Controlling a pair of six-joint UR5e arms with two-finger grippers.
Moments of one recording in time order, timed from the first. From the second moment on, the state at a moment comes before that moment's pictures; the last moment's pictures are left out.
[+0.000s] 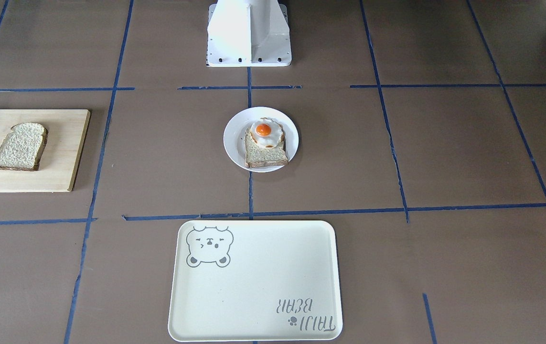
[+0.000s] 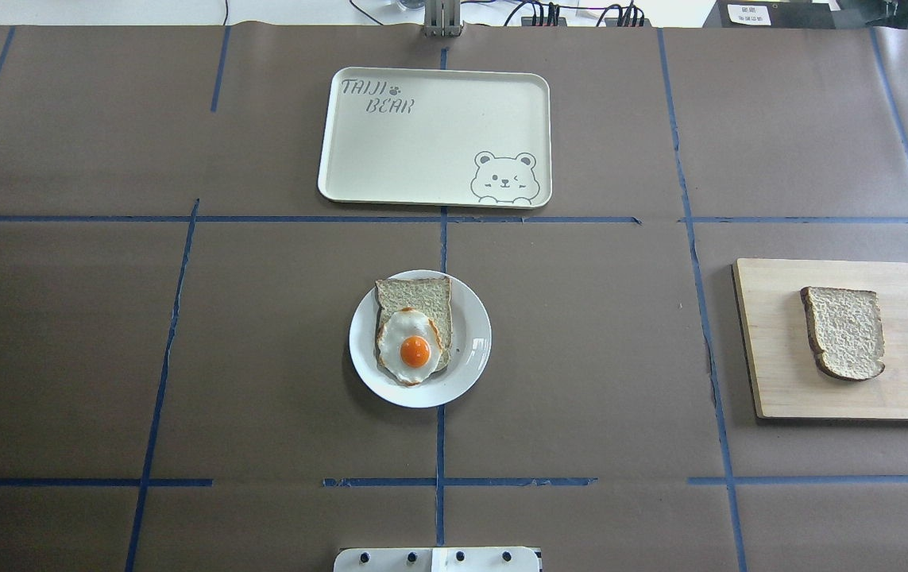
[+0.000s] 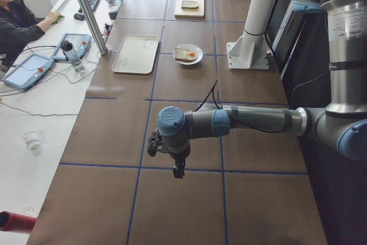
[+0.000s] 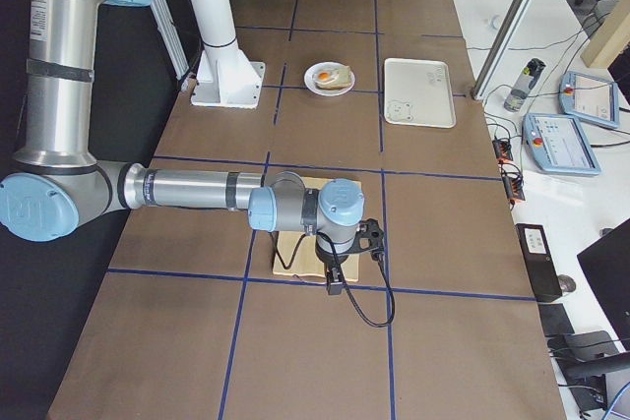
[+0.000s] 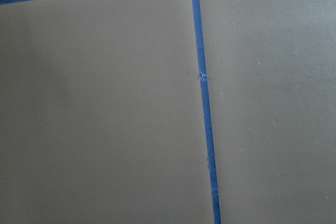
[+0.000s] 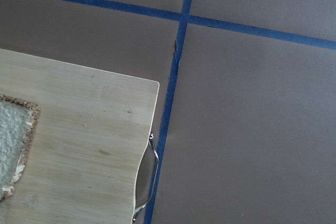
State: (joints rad) left arm -1.57 -1.40 -1.78 -1.40 -2.34 0.21; right arm 1.53 -1.72 1.71 -1.57 2.32 -0.14
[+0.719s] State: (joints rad) left arm -1.57 -1.40 -1.79 -1.40 -2.34 0.21; right arm 1.50 -1.72 1.71 -1.55 2.42 -0.10
